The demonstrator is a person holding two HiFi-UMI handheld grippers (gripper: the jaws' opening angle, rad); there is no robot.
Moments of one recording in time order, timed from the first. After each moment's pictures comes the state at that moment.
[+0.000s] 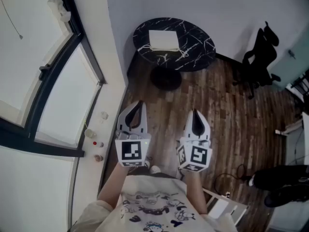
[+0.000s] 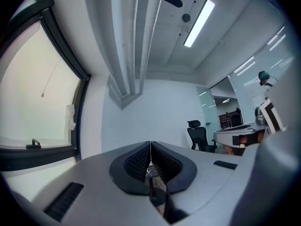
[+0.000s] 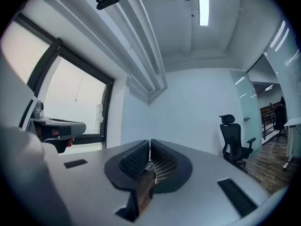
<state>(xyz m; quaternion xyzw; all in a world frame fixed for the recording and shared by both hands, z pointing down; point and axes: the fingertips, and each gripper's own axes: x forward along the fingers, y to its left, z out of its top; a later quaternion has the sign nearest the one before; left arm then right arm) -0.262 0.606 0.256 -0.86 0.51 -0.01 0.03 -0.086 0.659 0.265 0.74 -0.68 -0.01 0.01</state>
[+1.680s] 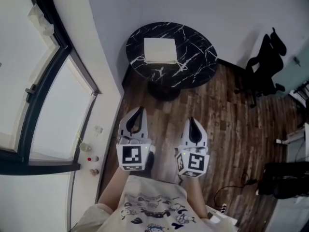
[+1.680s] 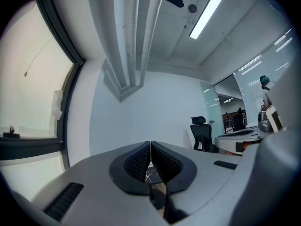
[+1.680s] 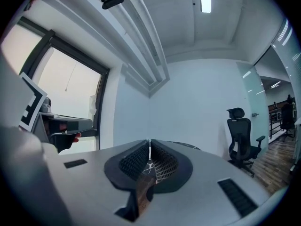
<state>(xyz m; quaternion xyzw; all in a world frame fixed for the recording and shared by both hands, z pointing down) -0.187 0.461 0.288 -0.86 0.51 -0.02 0.01 -0.021 0.520 0.309 0.72 -0.69 0.01 0.04</state>
